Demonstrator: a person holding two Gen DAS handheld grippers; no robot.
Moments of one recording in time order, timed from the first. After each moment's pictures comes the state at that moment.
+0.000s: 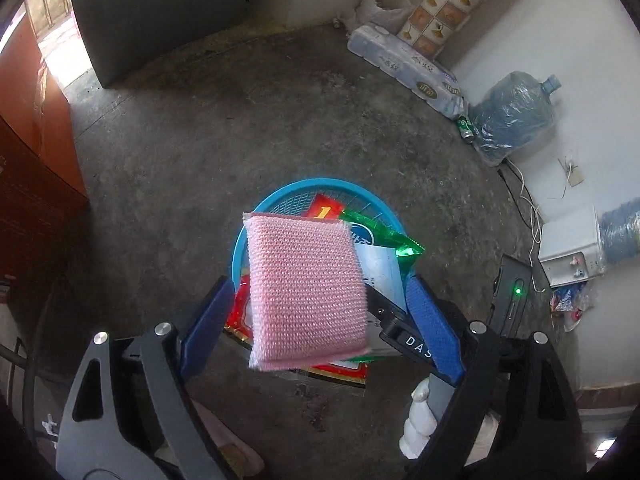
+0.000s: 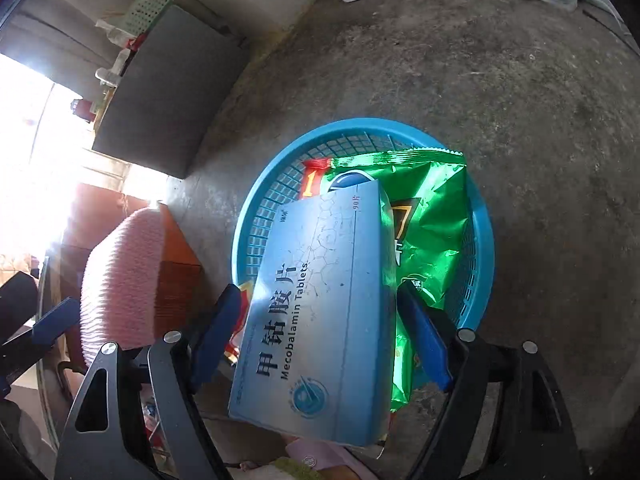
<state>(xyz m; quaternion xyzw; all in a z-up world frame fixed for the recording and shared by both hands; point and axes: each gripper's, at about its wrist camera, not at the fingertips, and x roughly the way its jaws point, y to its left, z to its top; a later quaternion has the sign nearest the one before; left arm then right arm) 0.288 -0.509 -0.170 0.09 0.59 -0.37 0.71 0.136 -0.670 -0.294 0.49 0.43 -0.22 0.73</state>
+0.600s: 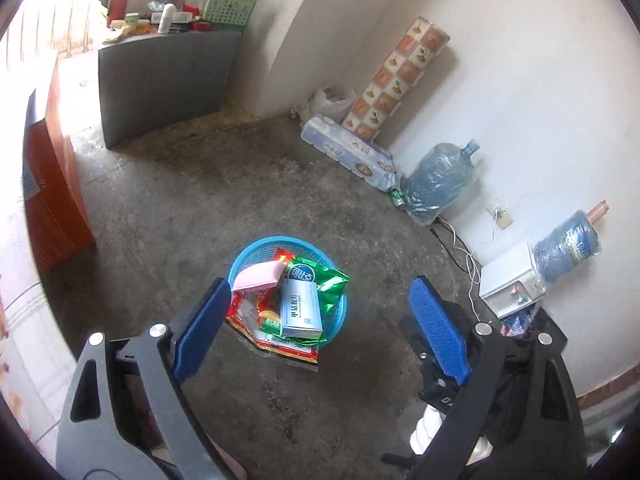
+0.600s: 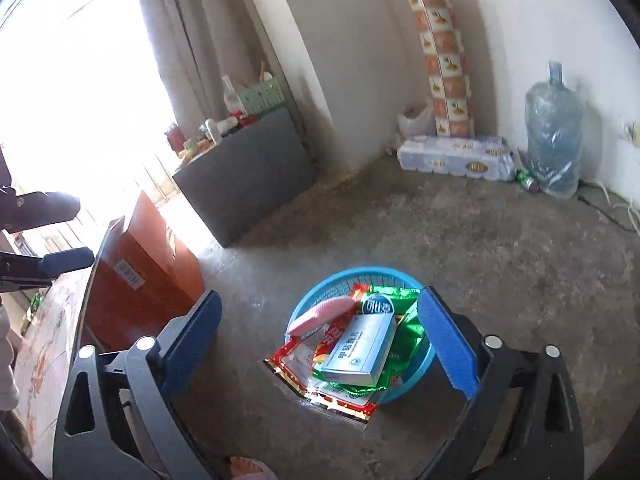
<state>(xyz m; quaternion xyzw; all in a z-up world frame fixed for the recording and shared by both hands) 0.214 -0.372 0.001 -0.01 0.45 -0.44 0.78 0.026 -0.522 -0.047 0.19 0.21 -0.26 0.92</state>
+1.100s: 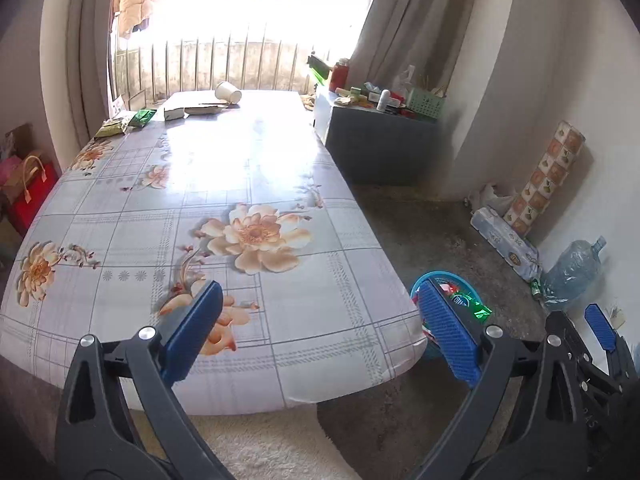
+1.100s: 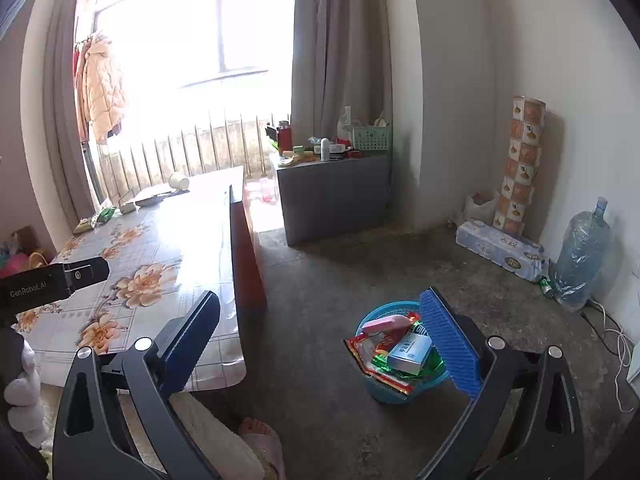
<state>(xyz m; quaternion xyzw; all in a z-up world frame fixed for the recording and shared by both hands) 0.074 -0.145 0.038 -0.04 0.38 -0.12 0.92 -0.015 -0.347 0.037 0.08 0.27 -0.12 0.95</state>
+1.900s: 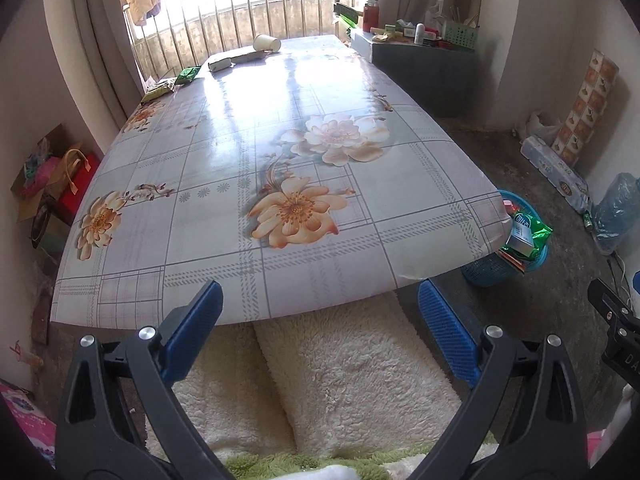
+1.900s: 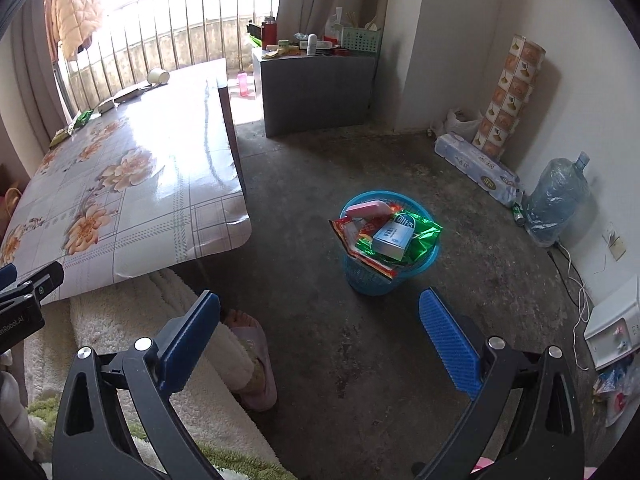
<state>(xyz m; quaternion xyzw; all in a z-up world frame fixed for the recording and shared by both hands) 0.029 -0.102 0.002 0.06 0.45 -0.06 0.89 -0.033 -0.324 0.009 0.06 0.43 -0.18 0.88</state>
